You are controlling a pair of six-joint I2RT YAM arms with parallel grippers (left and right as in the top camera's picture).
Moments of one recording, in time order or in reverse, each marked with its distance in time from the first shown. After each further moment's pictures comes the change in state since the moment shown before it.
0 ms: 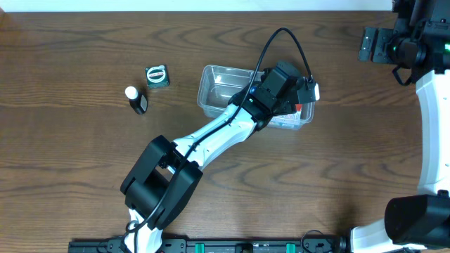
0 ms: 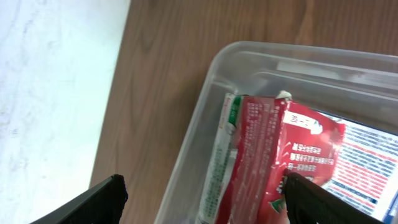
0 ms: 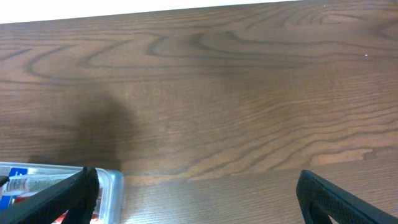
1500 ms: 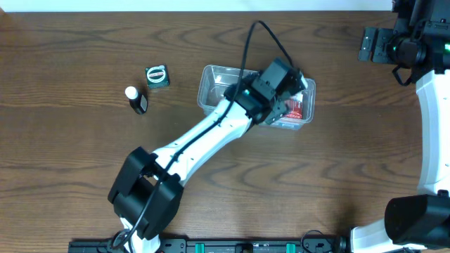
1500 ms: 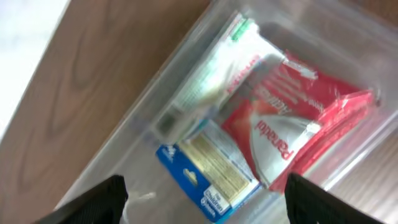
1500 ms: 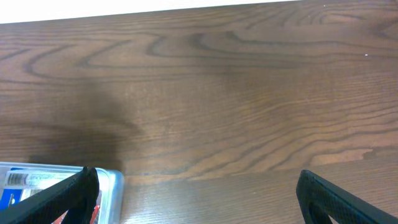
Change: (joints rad) left arm 0.011 -0.086 0.159 -0.520 -0.053 -0.480; right arm 0.000 0.000 0.000 0.000 0.000 0.000
